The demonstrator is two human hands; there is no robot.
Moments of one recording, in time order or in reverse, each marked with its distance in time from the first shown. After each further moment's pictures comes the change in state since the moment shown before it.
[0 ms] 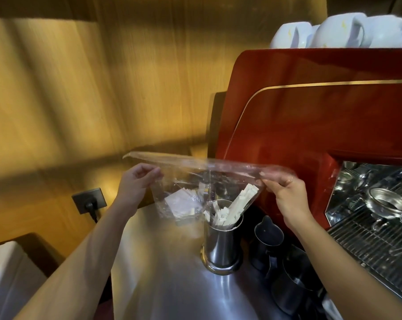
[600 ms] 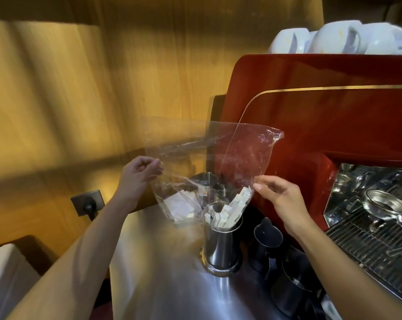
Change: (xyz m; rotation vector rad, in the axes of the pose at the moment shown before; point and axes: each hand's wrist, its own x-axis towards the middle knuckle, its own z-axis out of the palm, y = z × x) left_hand 0.013 0.009 -0.002 -0.041 -0.013 0.040; right_hand -0.013 -0.008 0.000 -0.018 -0.132 0.050
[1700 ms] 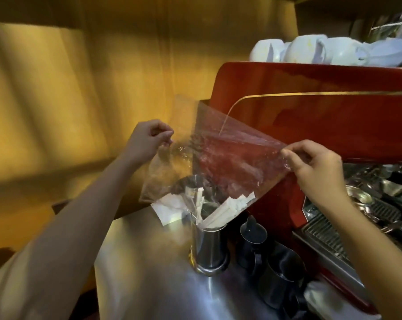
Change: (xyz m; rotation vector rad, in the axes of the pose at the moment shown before) left_hand 0.042 0.079 0.044 0.336 -0.188 0.293; right_hand -0.012 -0.094 -0.048 -0.586 0.276 -0.395
